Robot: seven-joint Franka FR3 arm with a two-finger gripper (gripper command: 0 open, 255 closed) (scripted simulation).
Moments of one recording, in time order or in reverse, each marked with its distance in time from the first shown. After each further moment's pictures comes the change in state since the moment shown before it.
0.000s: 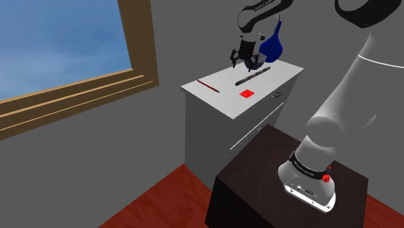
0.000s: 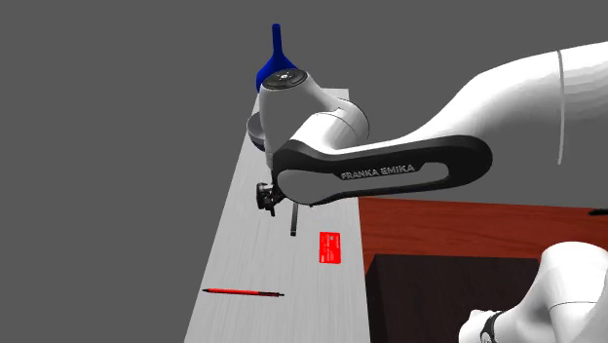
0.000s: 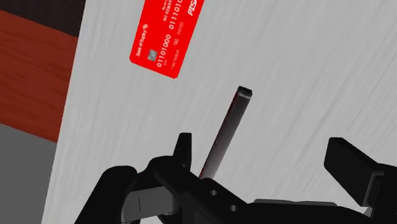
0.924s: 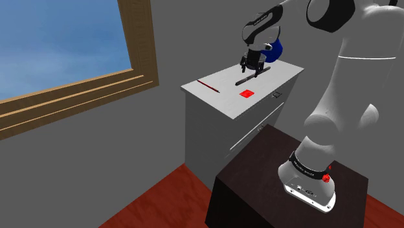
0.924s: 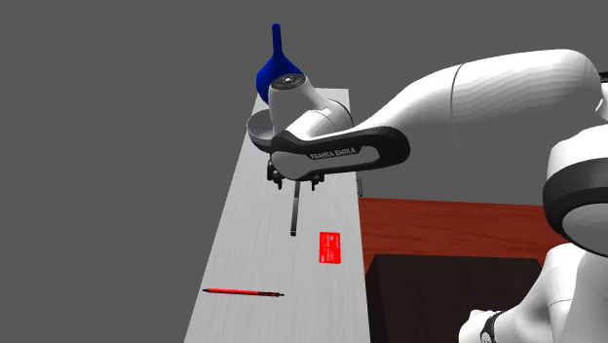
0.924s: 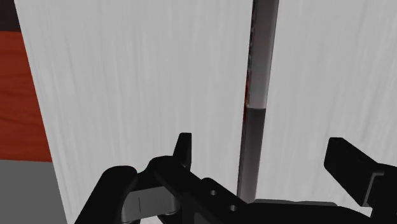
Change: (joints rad) arm -0.081 0.227 -0.087 0.127 0.010 0.087 0.181
